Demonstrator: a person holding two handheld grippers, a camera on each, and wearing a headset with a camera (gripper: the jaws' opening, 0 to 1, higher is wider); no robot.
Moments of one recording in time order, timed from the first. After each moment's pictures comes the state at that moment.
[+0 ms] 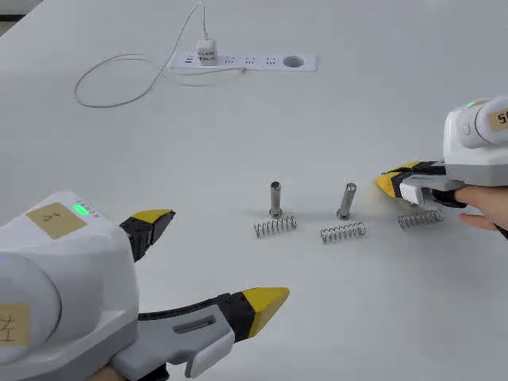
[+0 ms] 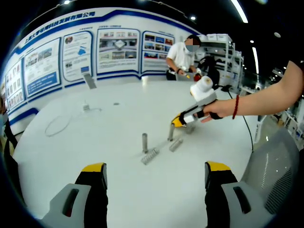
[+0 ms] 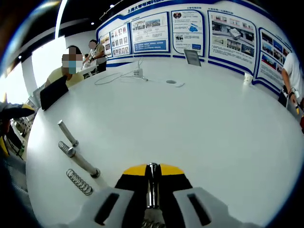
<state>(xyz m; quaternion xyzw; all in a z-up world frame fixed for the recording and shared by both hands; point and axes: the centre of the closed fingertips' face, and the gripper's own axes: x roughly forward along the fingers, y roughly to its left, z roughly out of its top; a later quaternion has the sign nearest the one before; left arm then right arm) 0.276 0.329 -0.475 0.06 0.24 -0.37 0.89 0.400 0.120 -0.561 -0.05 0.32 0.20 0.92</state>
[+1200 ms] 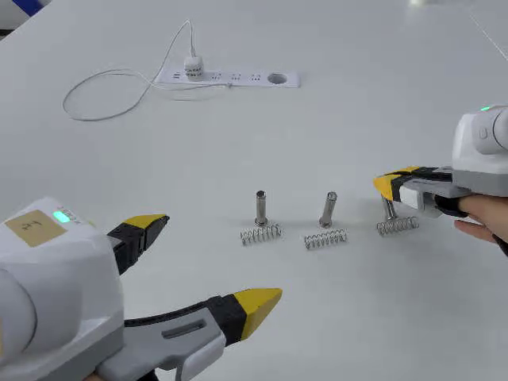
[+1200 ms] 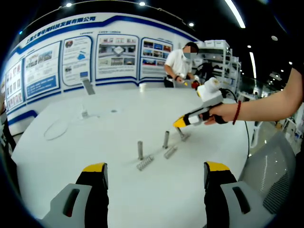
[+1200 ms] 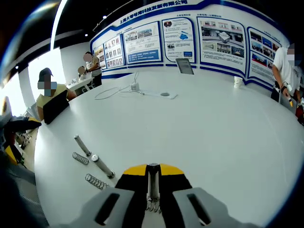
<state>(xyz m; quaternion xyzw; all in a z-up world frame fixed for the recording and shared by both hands) 0.267 0.323 -0.458 0.05 0.21 -0.38 0.90 0.371 0.113 -0.520 -0.02 0.29 0.18 0.94</state>
